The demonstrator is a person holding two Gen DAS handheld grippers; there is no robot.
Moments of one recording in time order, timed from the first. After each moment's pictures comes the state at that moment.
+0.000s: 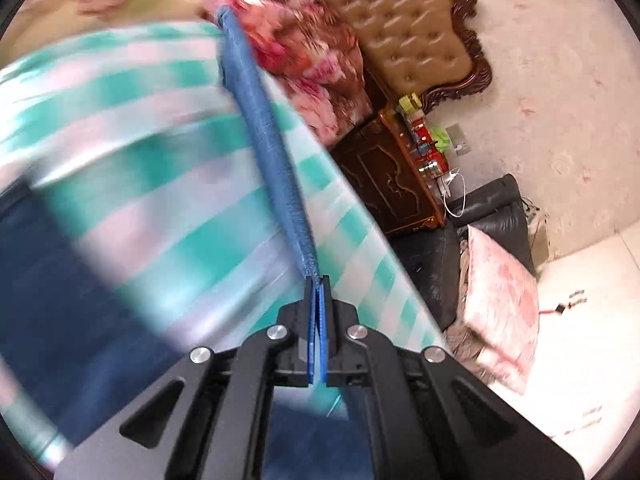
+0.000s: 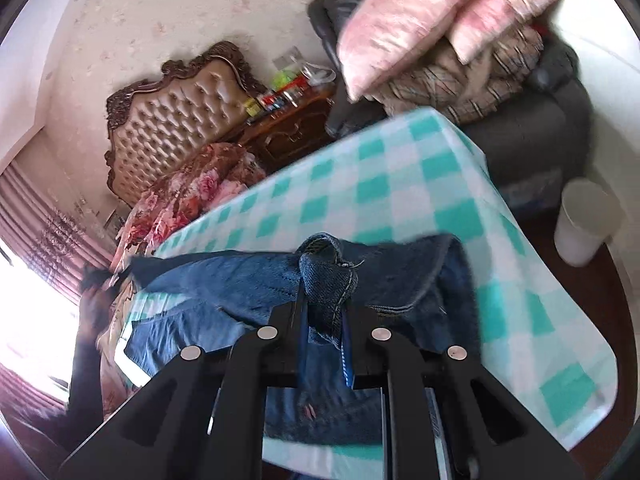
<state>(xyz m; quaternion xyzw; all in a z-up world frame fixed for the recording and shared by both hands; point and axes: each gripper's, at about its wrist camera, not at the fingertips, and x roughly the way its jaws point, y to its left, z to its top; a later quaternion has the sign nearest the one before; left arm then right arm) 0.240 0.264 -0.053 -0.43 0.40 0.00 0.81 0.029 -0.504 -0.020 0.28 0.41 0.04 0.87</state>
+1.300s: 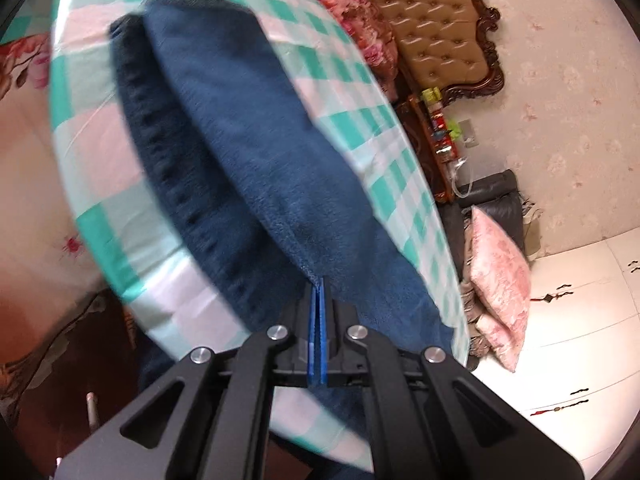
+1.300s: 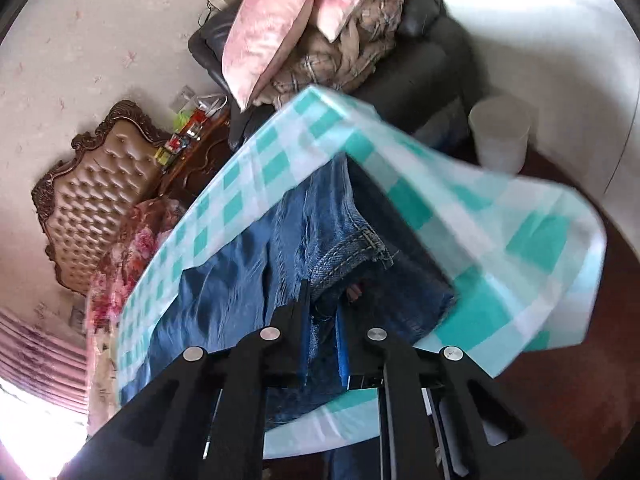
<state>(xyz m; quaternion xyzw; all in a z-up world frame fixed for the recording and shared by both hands) 0.058 0.282 -0.145 -0.48 0.42 0.00 0.77 -0.034 -0.483 -0.060 0.36 0.39 -0.13 0.84</state>
